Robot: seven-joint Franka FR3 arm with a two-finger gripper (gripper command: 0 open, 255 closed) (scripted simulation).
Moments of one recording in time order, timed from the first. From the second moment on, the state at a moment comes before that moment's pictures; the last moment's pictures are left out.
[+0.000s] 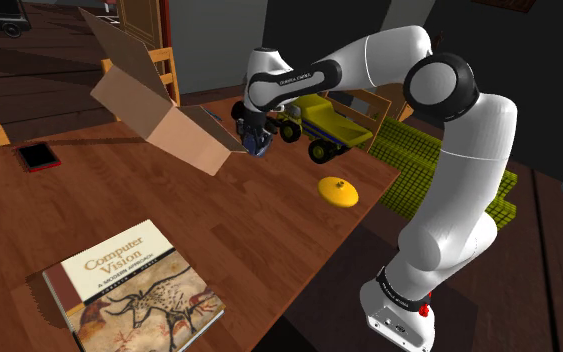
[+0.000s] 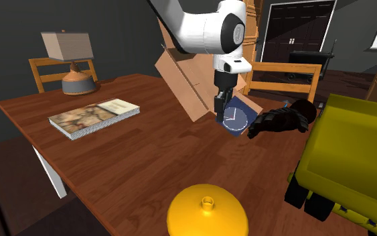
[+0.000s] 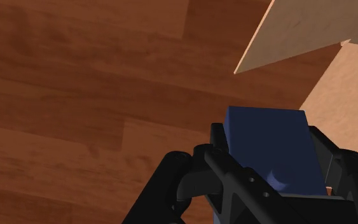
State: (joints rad) arm -0.41 0.38 0.44 -1.79 -0.20 2.14 1.48
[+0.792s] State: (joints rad) arm -0.42 0.37 0.44 -1.77 -0.19 2.11 1.47
